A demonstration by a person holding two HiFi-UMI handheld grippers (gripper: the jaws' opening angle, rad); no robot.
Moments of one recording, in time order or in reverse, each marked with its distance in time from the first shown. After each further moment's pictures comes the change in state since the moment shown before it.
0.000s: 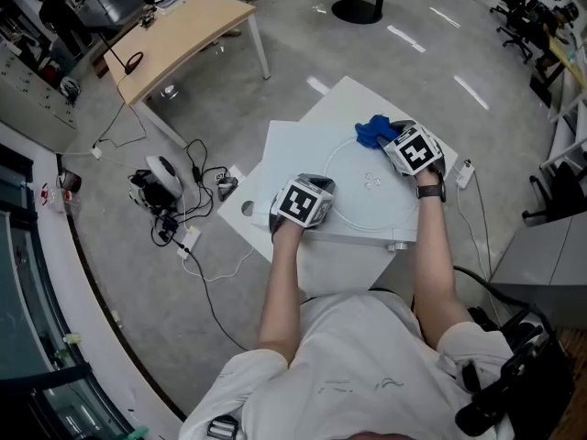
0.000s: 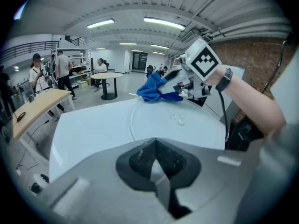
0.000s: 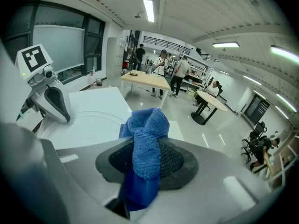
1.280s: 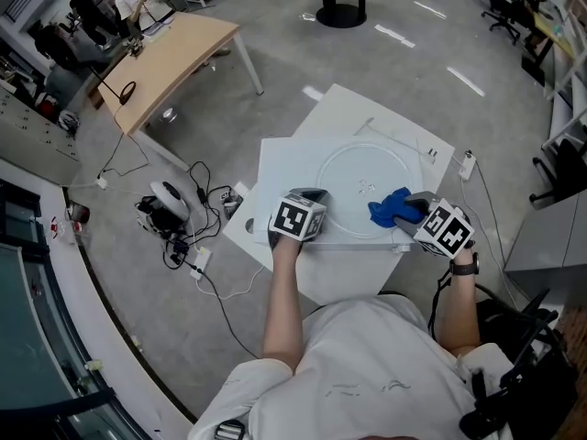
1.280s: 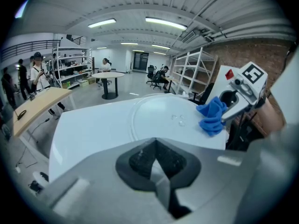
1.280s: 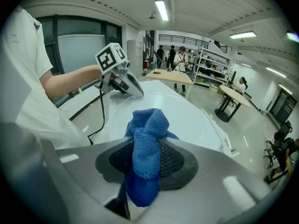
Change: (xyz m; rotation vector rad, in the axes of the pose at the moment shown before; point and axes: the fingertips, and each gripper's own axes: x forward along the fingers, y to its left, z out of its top) left arm -0.008 0.008 0.003 -0.021 0.004 0.040; right arm -0.115 0.122 -0.103 -0.065 0.013 0.275
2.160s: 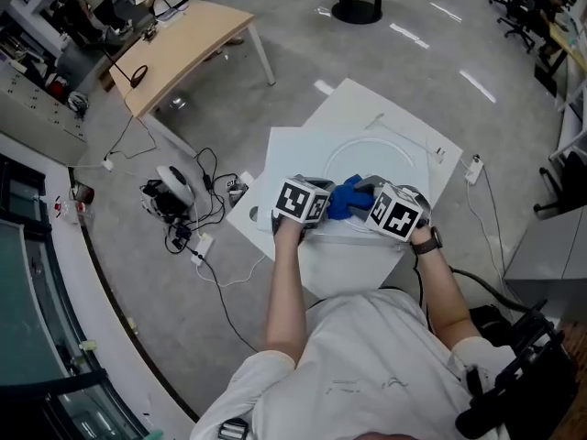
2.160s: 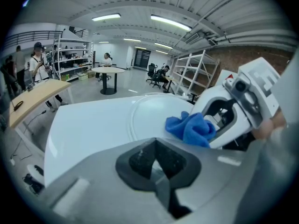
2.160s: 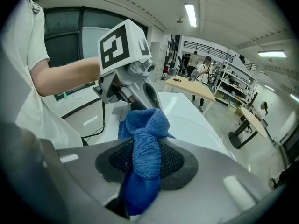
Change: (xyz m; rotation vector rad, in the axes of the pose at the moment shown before) left arm 0.008 -0.003 -0.002 -0.060 0.022 -0.074; right arm 0.073 0.043 0.102 -0.268 -0.052 0.116
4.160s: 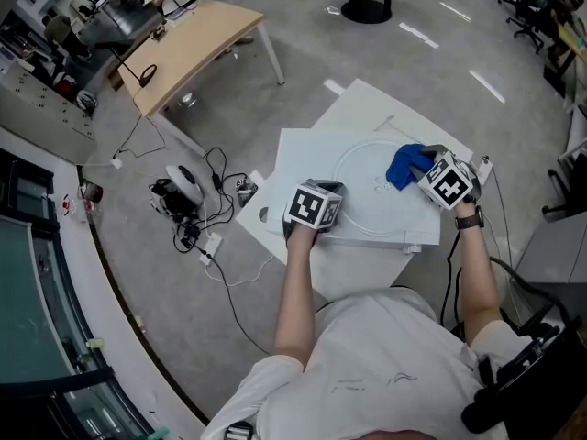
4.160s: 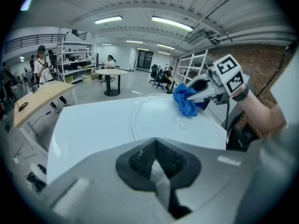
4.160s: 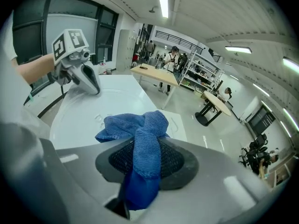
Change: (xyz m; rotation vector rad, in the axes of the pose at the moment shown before) left arm 0.000 0.002 -0.001 -0.003 -0.015 0.045; right arm -0.064 -0.131 -0.098 0.195 0.148 -0.336
